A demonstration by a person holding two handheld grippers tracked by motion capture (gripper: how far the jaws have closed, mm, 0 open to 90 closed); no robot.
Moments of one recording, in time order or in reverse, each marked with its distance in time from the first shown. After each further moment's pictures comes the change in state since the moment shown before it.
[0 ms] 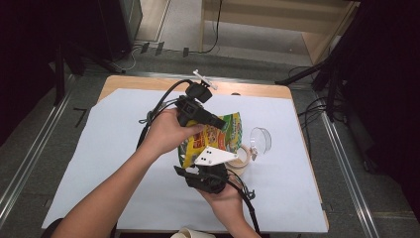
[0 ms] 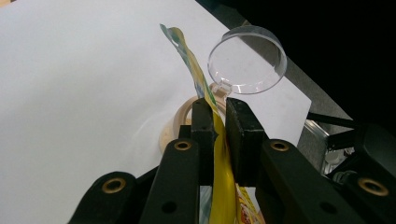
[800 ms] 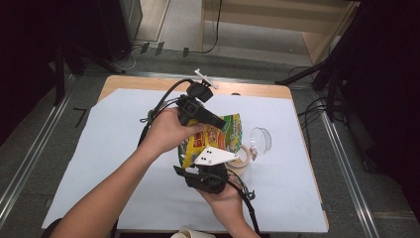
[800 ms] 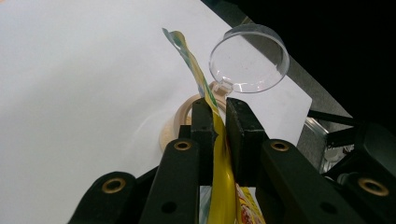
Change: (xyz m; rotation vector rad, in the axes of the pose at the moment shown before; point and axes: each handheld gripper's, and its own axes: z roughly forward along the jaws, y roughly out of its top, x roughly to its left) left arm 0.001 0.005 0.002 0.029 -0.003 -0.006; right arm 0.002 0.003 -0.002 -0.007 0.002 0.016
